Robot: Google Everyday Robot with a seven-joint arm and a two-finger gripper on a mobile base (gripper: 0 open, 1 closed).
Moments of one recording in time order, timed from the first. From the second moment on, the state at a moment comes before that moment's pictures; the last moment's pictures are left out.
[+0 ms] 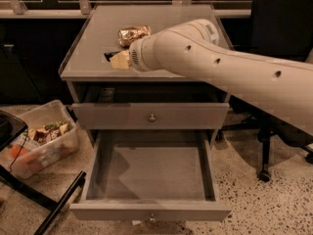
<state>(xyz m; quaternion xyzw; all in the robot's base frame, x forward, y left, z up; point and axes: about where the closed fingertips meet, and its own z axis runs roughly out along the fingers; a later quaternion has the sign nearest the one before) 0.682 0.060 0.892 -0.23 0.83 0.19 0.47</state>
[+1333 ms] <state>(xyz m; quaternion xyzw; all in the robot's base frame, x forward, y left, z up) 0.532 -0.092 0.686 -0.30 0.90 0.18 0.26</state>
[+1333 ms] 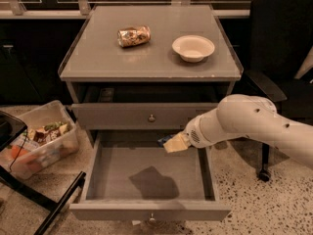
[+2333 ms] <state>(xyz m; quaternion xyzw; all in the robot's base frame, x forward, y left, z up) 0.552 -0.091 0.624 -0.25 0.92 0.15 0.25</state>
